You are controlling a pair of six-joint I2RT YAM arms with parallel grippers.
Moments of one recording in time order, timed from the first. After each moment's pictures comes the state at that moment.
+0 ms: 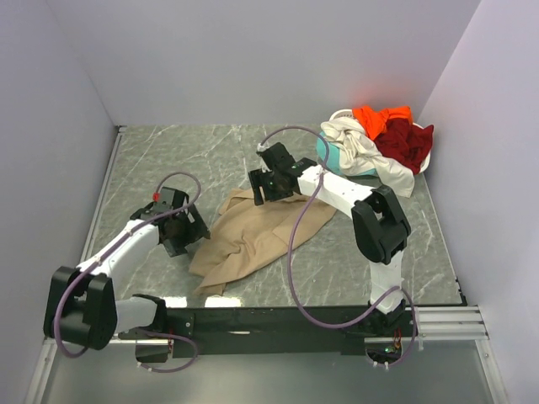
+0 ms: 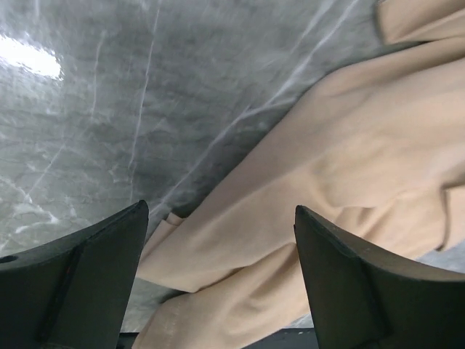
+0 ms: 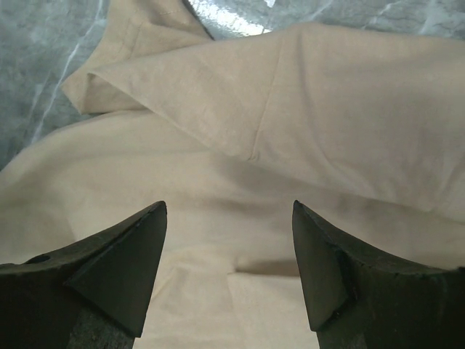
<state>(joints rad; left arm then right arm) -0.22 1.20 0.70 -0.62 0.03 -0.78 0.66 1.97 1.54 -0.53 -0.05 0.31</state>
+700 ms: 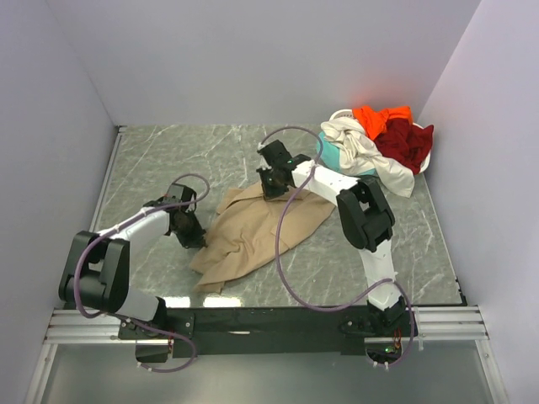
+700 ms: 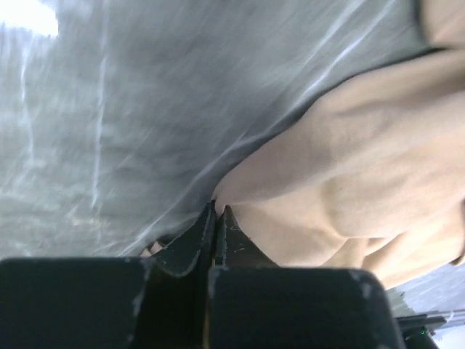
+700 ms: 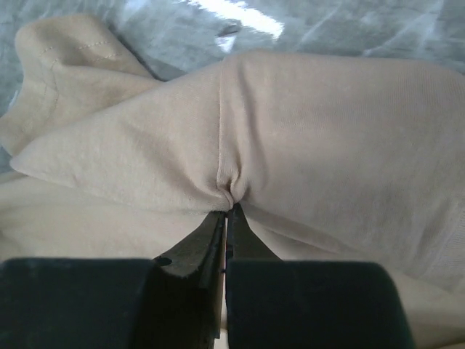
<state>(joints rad) -0.24 1.43 0.72 -0.54 0.11 -0.77 0.62 2.14 1.66 -0.53 -0.06 0.29</state>
